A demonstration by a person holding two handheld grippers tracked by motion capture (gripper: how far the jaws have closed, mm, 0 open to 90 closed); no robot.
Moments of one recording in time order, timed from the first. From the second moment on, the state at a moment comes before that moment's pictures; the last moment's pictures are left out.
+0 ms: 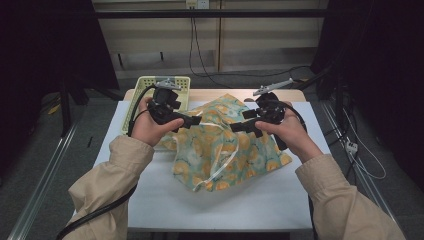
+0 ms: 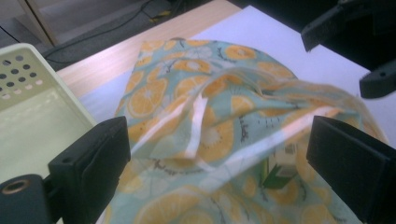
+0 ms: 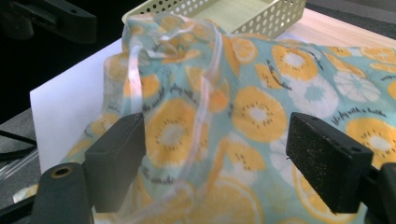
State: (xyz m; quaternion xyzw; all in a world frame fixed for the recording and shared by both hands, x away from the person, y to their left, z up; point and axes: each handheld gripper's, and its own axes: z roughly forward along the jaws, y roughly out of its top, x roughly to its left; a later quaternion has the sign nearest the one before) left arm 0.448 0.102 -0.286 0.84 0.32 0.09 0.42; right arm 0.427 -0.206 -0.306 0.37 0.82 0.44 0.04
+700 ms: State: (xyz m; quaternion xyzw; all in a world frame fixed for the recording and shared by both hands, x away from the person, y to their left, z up) left arm 0.410 0.138 -0.311 0.86 0.29 0.08 0.41; right arm 0.395 -0.250 -0.341 0.37 0.83 0.41 0.07
